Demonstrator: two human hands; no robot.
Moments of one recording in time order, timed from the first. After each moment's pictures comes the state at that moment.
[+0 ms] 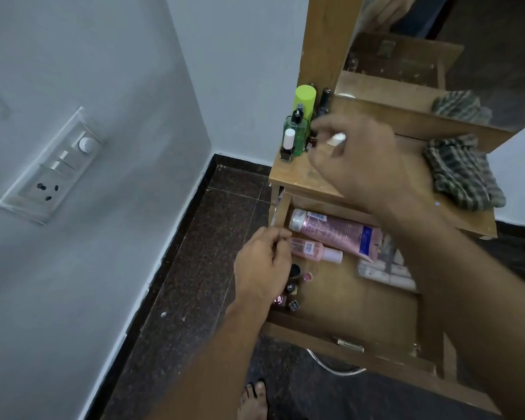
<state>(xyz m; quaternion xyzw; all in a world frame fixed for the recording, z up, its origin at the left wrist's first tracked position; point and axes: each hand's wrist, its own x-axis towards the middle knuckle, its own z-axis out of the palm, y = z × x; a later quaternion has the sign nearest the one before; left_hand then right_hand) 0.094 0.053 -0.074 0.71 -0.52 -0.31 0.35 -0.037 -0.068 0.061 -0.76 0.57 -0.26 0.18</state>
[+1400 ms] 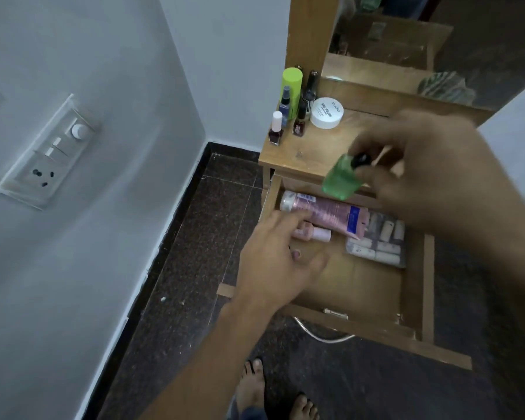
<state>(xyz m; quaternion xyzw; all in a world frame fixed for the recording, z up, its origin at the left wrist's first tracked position) 0.070 0.087 -0.014 0.64 -0.64 -0.26 0.32 -0.099 0.005 0.129 -0.82 0.55 -0.14 0.11</state>
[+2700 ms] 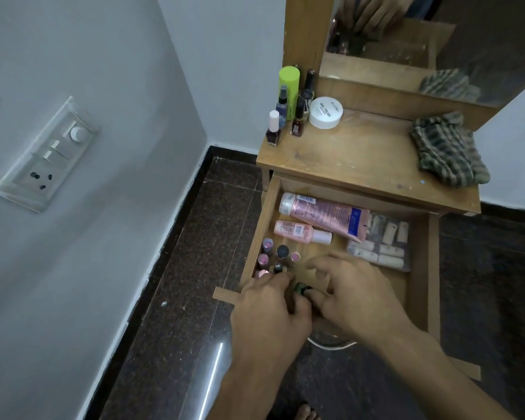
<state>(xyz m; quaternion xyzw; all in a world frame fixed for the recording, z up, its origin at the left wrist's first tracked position) 0.050 0.150 -0.024 0.75 -0.58 -0.26 0.20 -0.092 0.091 -0.013 -0.79 0.56 -0.02 0.24</state>
